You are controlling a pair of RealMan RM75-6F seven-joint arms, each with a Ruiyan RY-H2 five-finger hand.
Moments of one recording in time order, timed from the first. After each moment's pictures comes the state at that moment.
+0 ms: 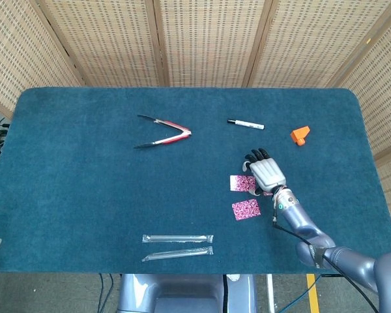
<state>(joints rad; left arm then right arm) 0.05 -0.96 -0.03 -1.83 1.42 1.59 0.15 0.78 -1.58 0.14 -1.11 -1.18 0.76 -0.15</state>
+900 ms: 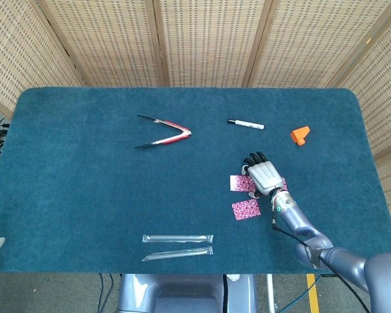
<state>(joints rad) 0.04 -0.95 -0.03 -1.85 1.45 1.59 0.17 0.78 -1.63 0.12 -1.02 -1.24 0.76 -0.11</state>
